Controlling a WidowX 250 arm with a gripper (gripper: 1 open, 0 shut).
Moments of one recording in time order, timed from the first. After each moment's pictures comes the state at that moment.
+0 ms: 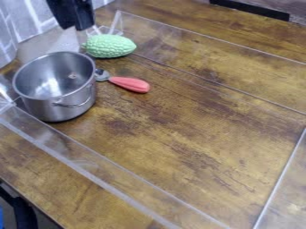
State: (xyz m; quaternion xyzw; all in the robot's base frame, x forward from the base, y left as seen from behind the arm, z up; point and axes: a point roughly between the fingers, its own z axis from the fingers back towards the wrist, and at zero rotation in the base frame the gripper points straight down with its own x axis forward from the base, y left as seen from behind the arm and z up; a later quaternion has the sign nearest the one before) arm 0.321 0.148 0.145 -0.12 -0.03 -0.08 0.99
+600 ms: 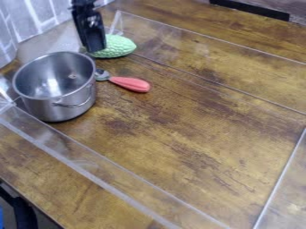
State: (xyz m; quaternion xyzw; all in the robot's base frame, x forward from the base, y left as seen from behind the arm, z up) arm 0.326 0.120 0.106 -0.12 0.02 -0.30 0.95
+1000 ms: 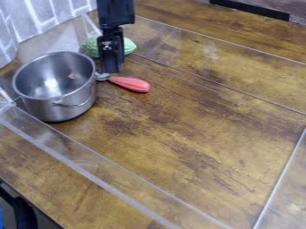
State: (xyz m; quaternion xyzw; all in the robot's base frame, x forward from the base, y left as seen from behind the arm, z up) arm 0.330 0.095 0.095 -0.13 0.05 -0.44 0.89
